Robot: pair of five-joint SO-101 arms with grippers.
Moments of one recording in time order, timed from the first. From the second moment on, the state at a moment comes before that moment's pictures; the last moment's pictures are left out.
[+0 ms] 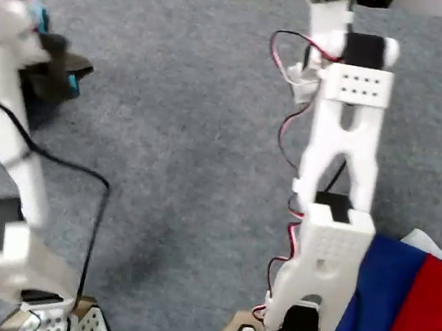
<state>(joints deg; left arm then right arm) -13.2 0.2 -41.8 100.4 -1.8 -1.3 31.6 -54.9 101.5 13.3</state>
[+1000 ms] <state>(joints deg) -8.1 -8.4 -33.0 100.2 6.7 -9.7 15.3 -36.9 101.1 23.5</state>
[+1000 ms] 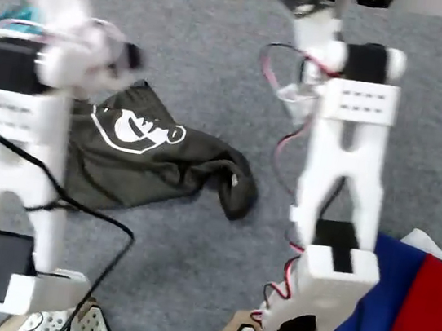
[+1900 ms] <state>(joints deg) -26.1 23.3 -1.9 67.1 5.2 -34.7 70.8 -76.2 94.5 25.6</state>
